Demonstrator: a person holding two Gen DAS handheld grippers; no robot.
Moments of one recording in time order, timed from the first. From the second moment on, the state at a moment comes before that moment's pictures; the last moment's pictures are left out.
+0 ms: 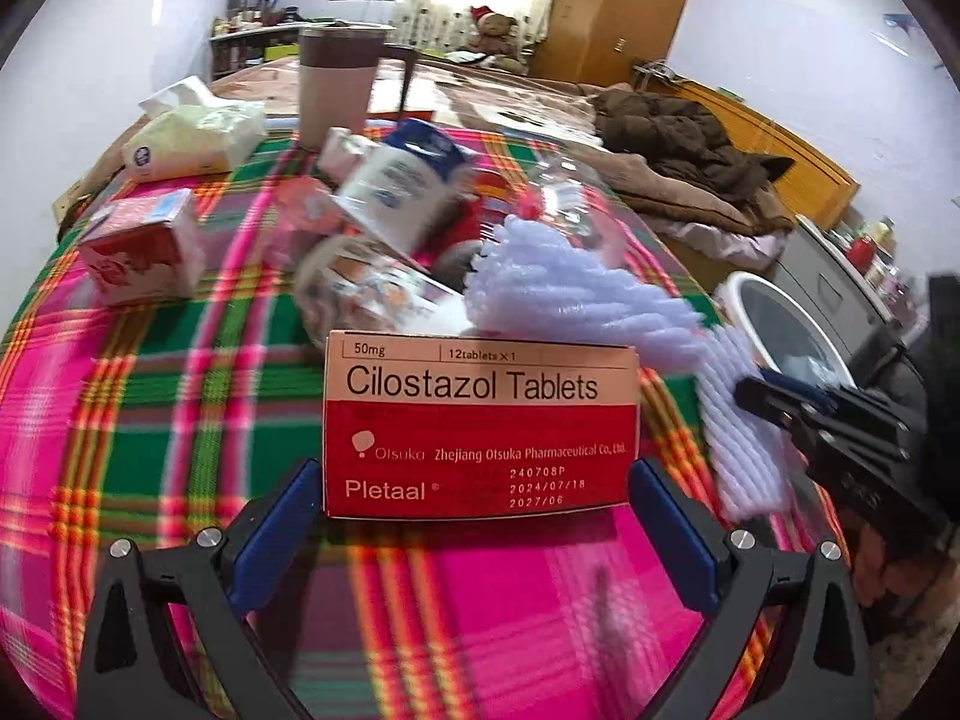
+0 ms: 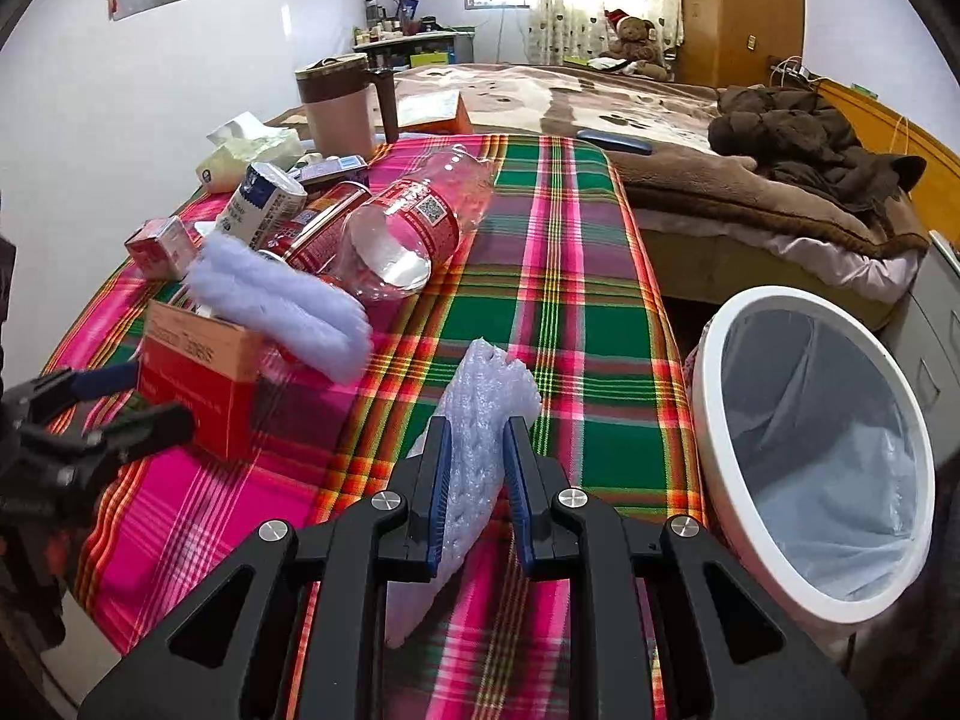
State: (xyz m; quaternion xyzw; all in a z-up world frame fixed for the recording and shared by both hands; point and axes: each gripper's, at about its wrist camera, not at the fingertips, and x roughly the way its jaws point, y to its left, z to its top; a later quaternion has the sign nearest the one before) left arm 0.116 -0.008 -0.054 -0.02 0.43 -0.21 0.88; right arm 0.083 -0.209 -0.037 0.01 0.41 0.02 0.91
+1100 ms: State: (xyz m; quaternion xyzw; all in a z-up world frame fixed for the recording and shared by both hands) left arm 0.142 -0.074 -0.026 0.14 0.38 -0.30 0.86; right arm 0.085 -0.223 -0.050 0.03 0.45 0.04 0.89
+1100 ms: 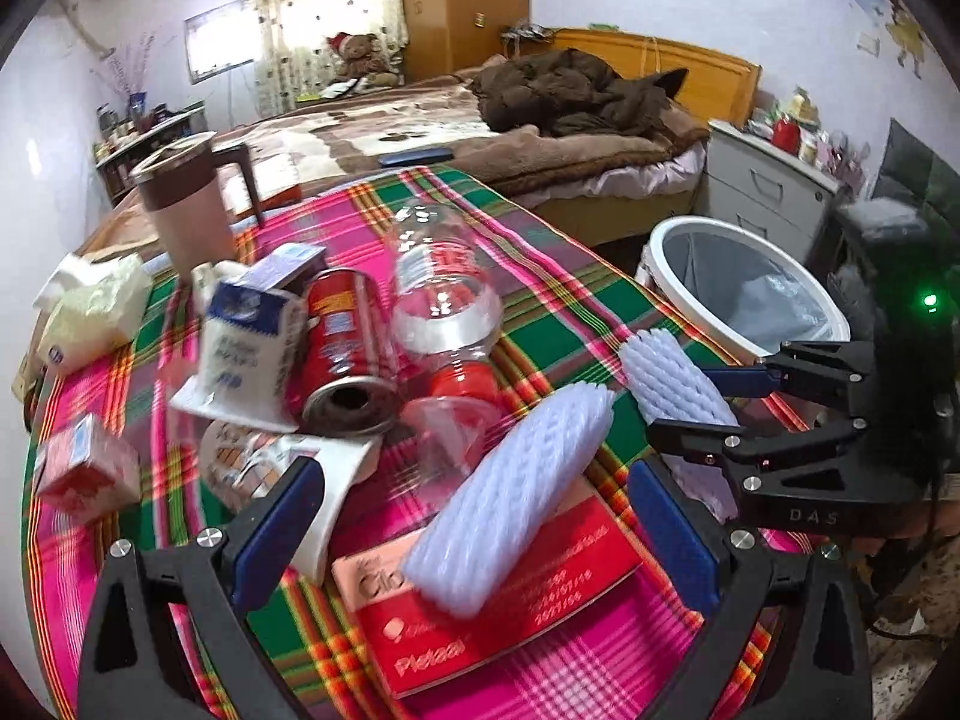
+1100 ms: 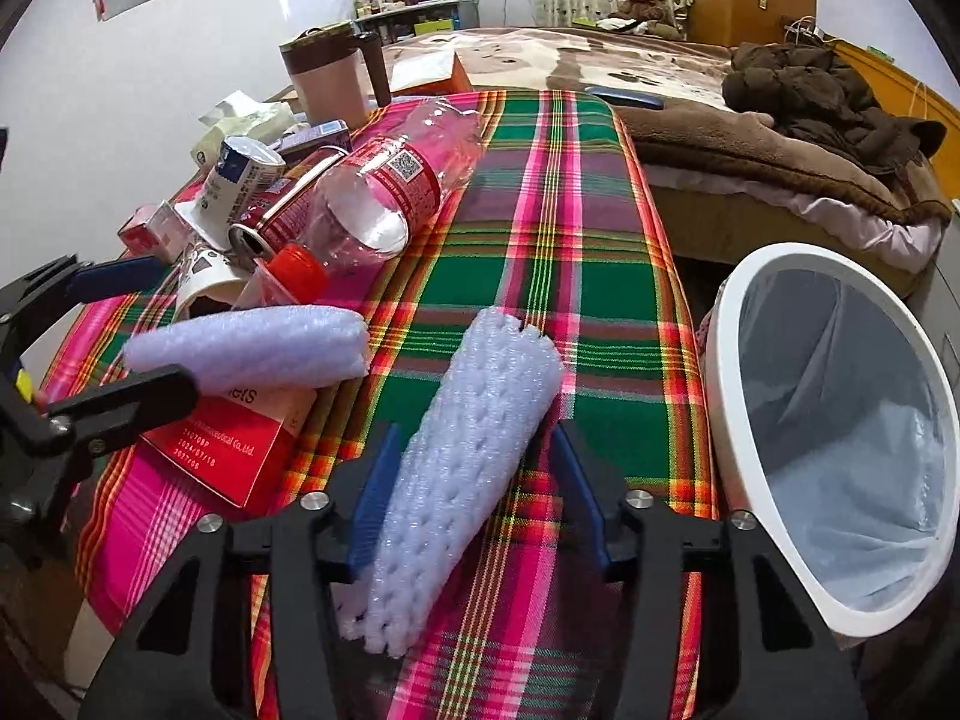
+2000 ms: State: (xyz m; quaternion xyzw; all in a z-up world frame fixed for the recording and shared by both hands) left arm 0.123 -0.071 -0.029 0.06 0.39 -0.24 0.88; right arm 0.070 -0.236 -0.039 0.05 0.41 0.07 0.91
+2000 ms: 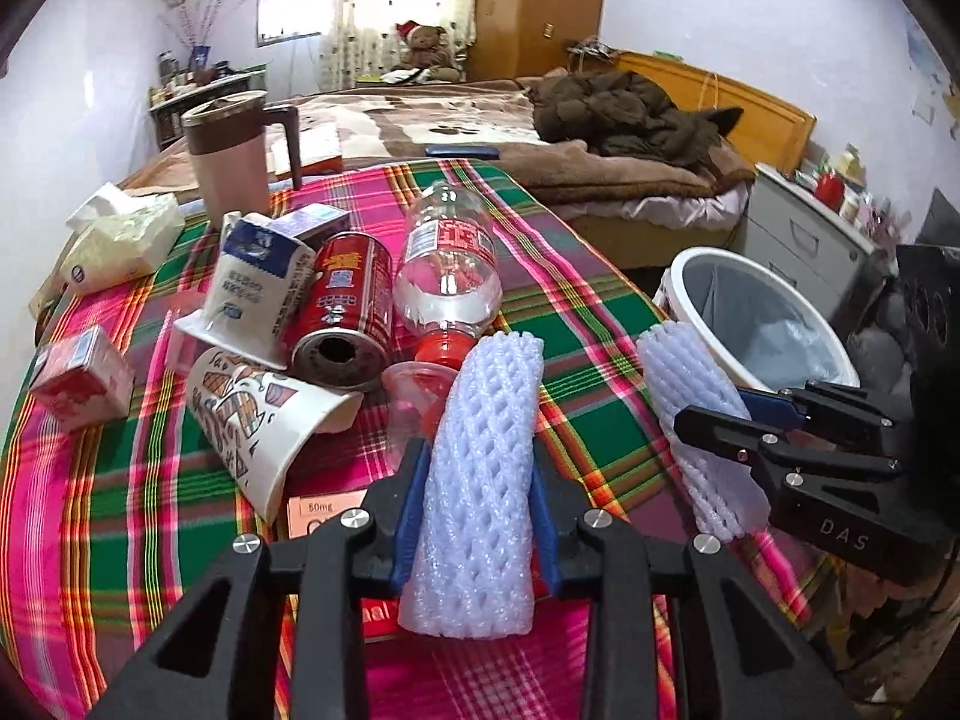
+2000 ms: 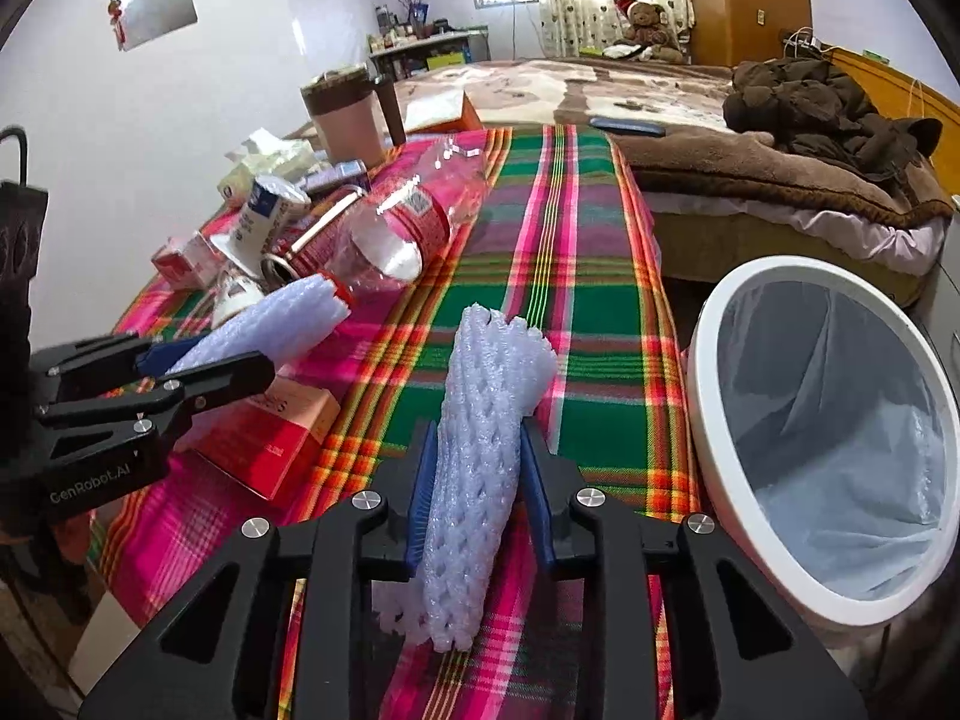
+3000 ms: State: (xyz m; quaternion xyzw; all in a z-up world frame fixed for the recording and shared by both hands) left arm 0.095 -0.159 0.029 0.05 0.32 -0.25 0.91; right arm 0.034 -0.319 0.027 0.07 0.30 -0.02 0.95
